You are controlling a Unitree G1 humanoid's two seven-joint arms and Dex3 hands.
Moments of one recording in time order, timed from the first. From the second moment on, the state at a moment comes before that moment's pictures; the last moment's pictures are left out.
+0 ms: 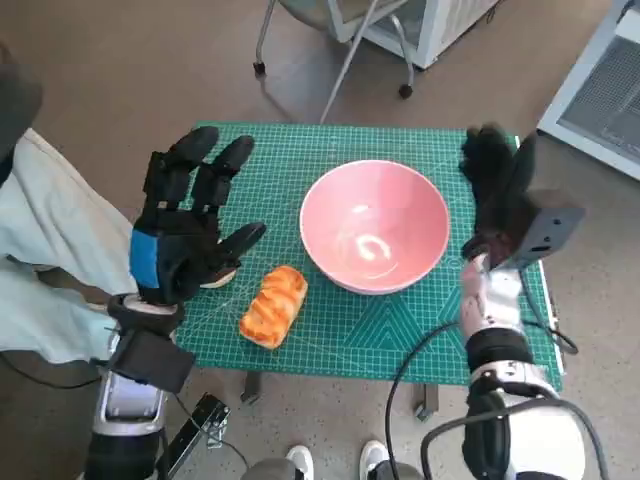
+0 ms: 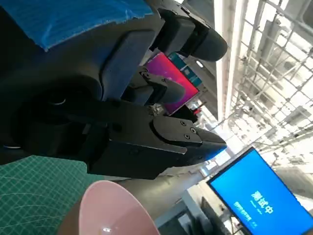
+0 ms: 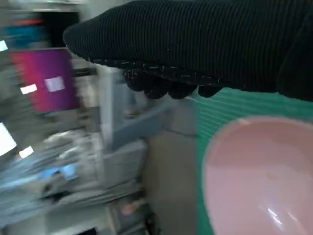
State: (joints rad) left arm -0.24 0.28 0.07 -0.13 0.23 -0.25 -0.02; right arm -0.95 -0.15 -0.32 1.25 0.10 -0.66 0.03
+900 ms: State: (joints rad) left arm -0.08 0.28 -0.13 -0.74 0.81 0.65 -0.35; right arm -0.80 -0.25 -0.19 0.92 -0.06 -1.11 0.07
